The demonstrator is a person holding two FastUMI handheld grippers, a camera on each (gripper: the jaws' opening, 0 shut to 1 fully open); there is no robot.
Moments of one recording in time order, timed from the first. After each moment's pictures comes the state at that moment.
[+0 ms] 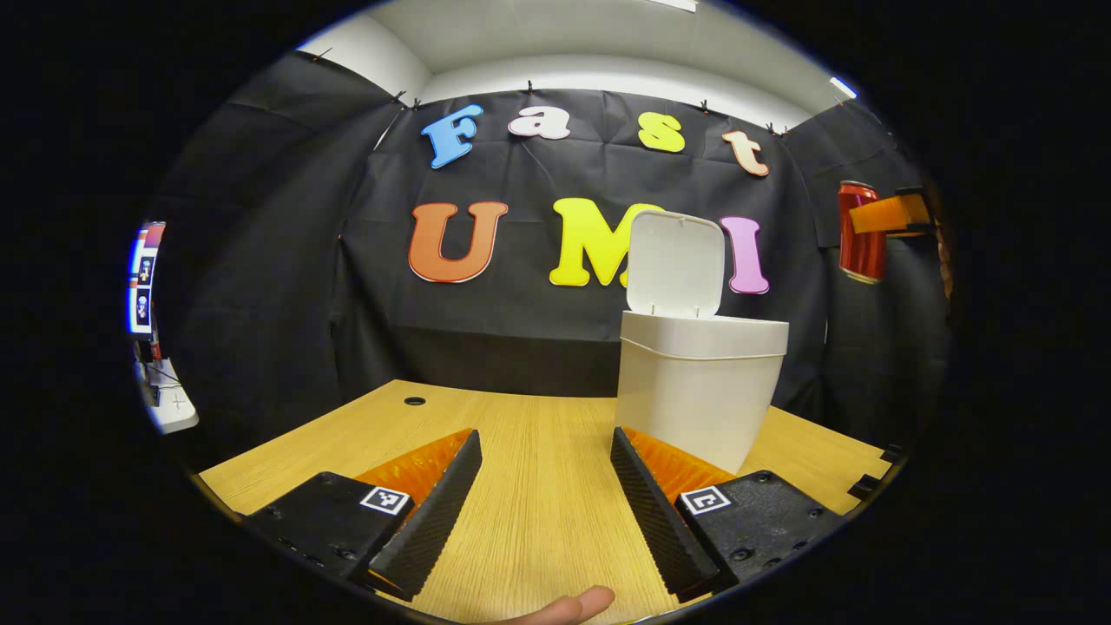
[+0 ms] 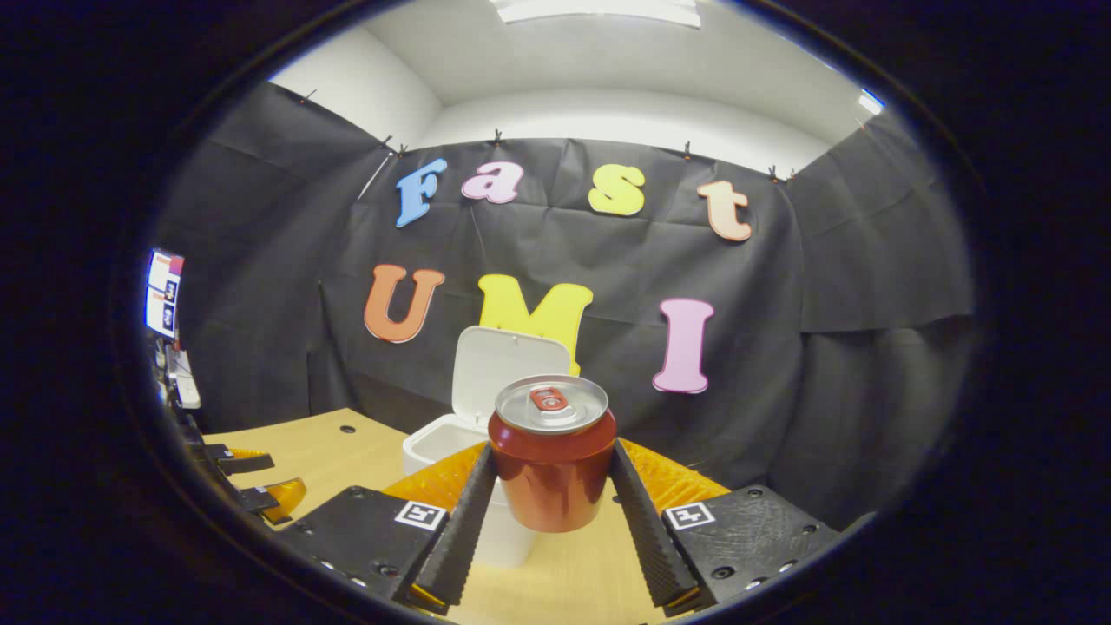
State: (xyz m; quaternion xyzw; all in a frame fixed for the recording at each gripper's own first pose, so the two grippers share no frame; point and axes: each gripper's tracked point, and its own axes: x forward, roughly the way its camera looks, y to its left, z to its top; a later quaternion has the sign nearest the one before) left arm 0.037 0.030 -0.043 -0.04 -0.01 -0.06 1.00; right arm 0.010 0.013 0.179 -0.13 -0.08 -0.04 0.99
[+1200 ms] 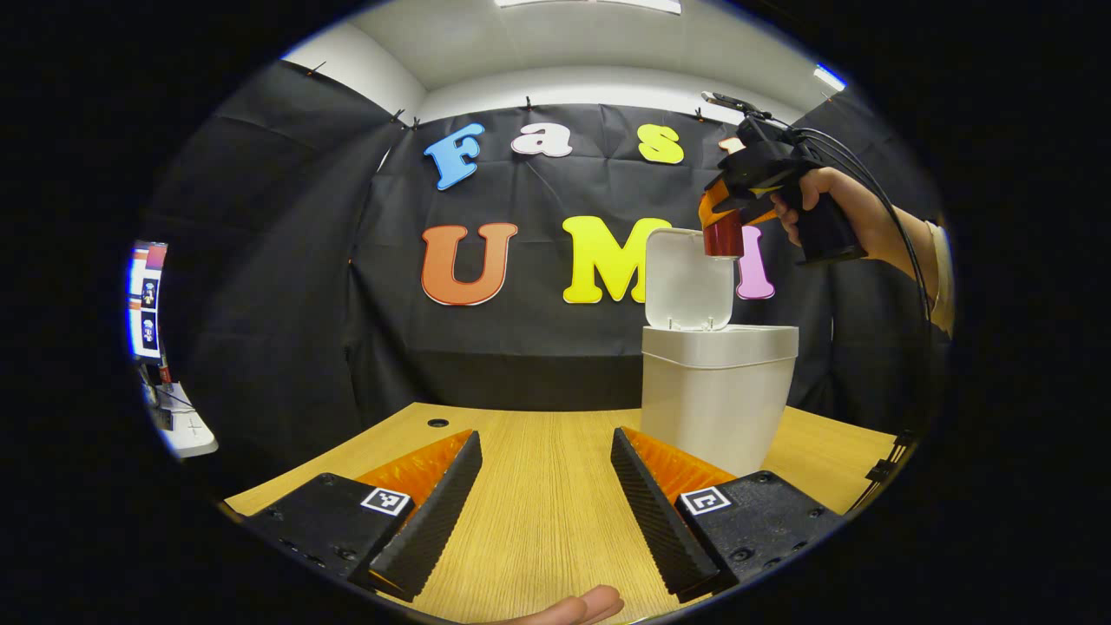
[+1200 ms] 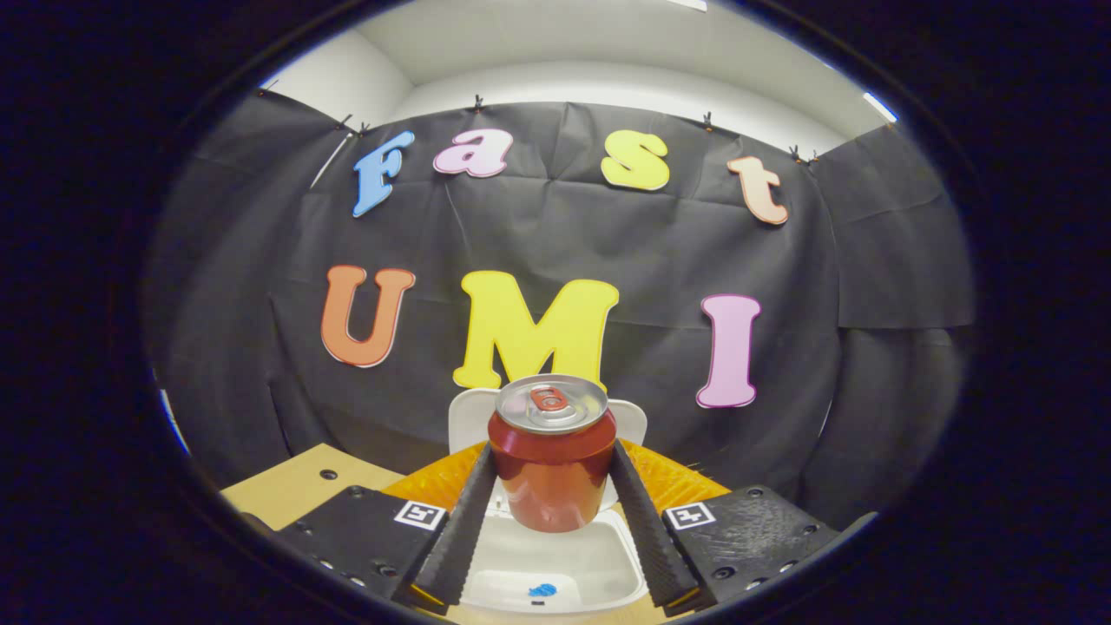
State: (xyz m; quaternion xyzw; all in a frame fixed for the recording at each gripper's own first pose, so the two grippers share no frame) left arm 0.029 0.063 -0.026 -0.01 -0.04 -0.06 1.00; right arm 0.216 0.089 0.233 -0.08 -0.03 -0.08 0.99
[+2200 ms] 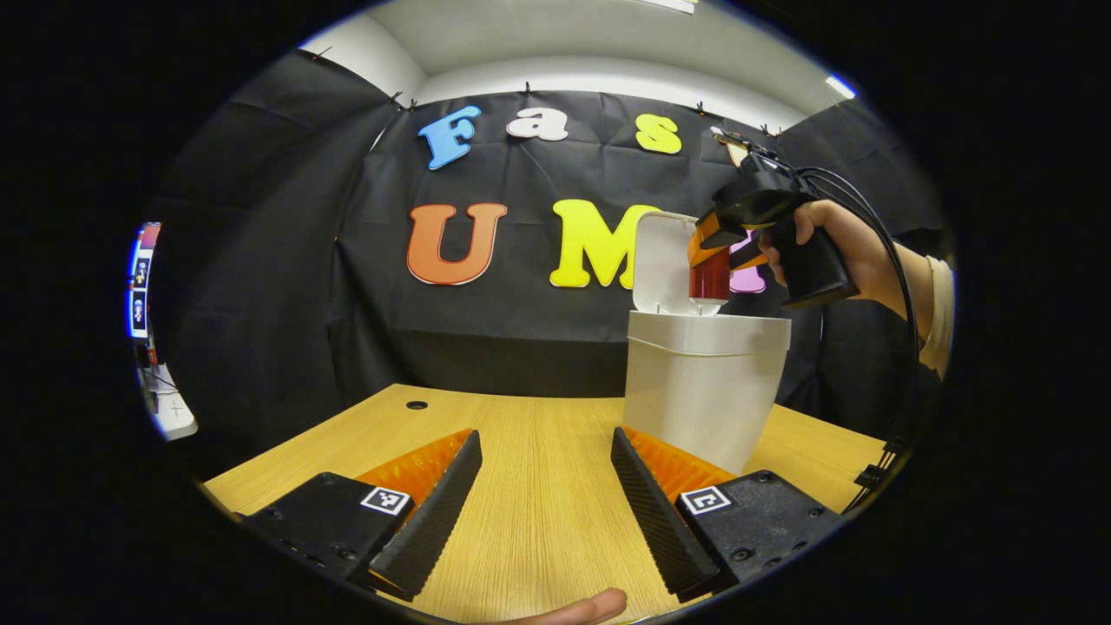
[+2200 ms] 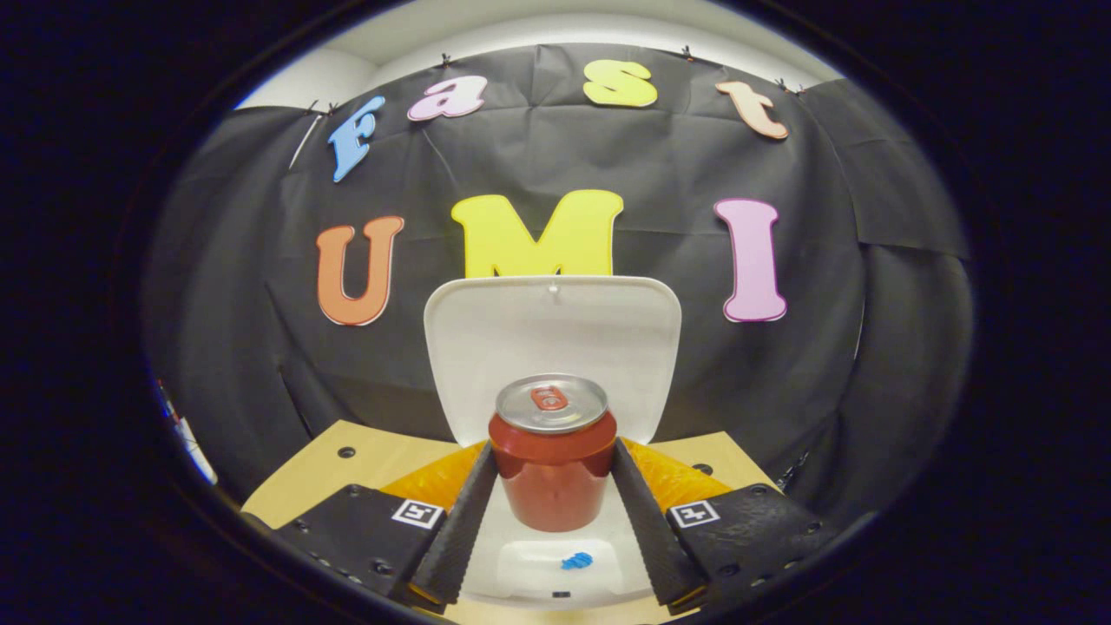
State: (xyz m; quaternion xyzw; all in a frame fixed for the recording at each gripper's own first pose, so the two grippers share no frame) left arm 0.036 0.039 -0.042 -0.03 -0.01 -0.08 1.00; right arm 0.249 0.076 0.152 -0.02 0.07 -0.06 1.00
